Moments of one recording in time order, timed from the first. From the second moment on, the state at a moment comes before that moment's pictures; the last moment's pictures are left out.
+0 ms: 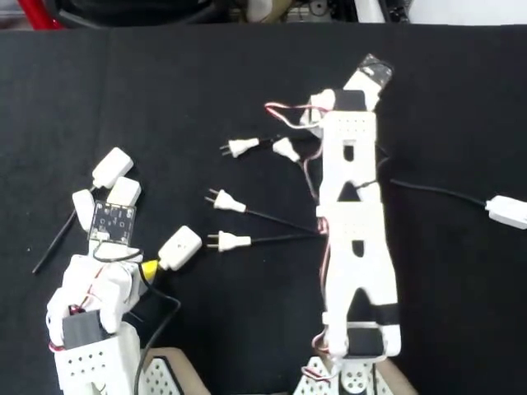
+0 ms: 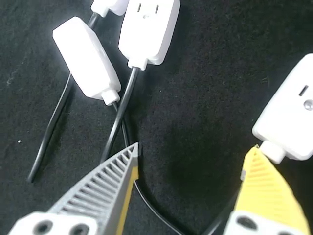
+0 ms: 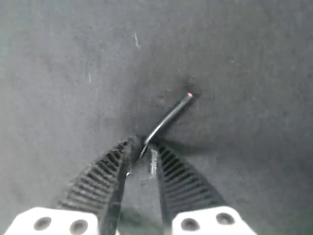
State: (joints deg) left arm -20.2 -102.1 94.9 66.9 -25.7; right arm -1.1 82.5 -94.0 94.1 -37.8
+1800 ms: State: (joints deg) left arm -20.2 -102.5 95.5 66.9 -25.6; right arm -8.3 61.6 -77.9 99.3 27.6
